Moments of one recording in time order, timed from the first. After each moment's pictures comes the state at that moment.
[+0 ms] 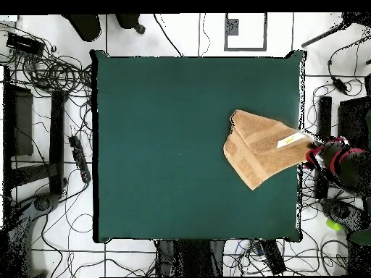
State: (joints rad) arm -1.35 -0.56 1.07 1.58 -0.85 0.95 1.06
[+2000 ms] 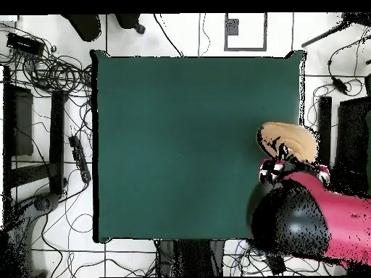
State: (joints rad) arm -0.70 -1.33 0.42 1.82 -0.54 0.82 1.80
